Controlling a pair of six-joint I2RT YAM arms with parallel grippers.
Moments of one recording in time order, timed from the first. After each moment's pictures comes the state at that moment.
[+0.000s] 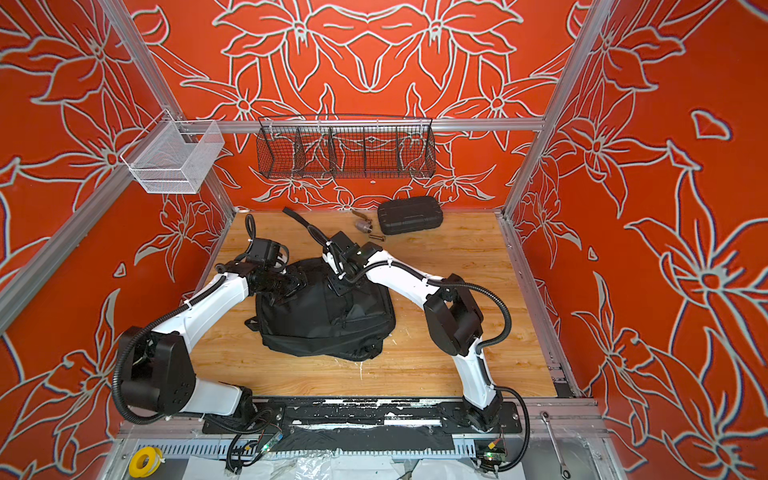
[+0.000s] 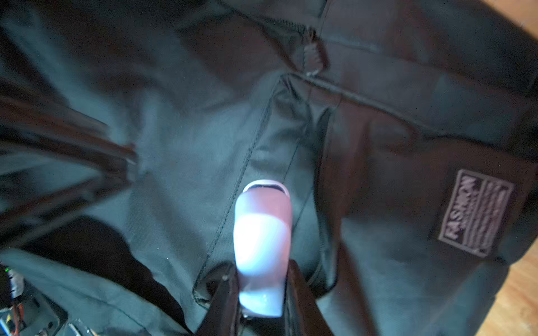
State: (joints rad) left arm -0.12 1.43 1.03 -0.69 0.32 -0.69; right arm 0.81 2.05 1.76 -0.80 -0.12 0.22
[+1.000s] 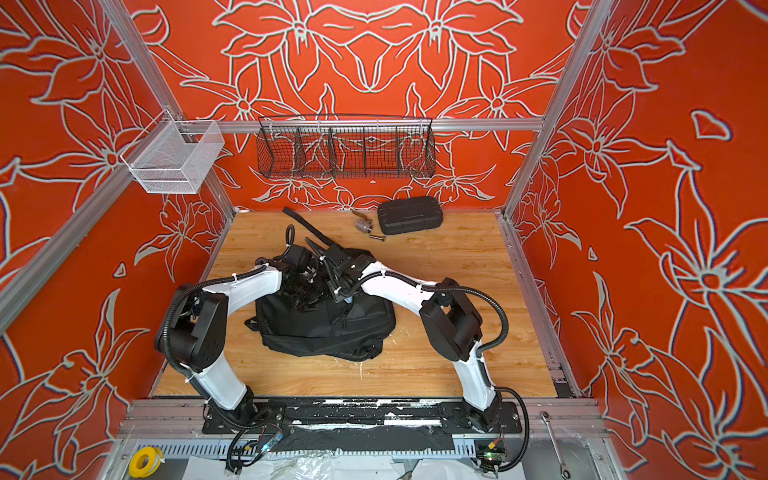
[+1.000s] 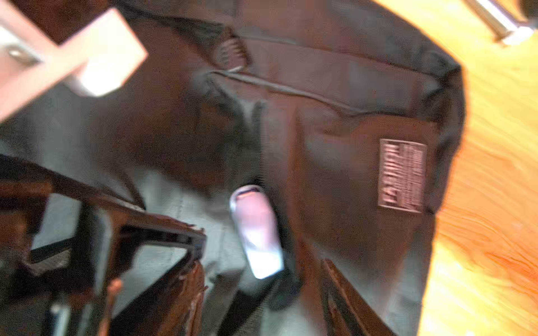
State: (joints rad) left arm -0.26 1.73 1.07 -0.61 0.39 -0.69; right arm 0.86 2.01 1.64 -0.72 0.20 0.36
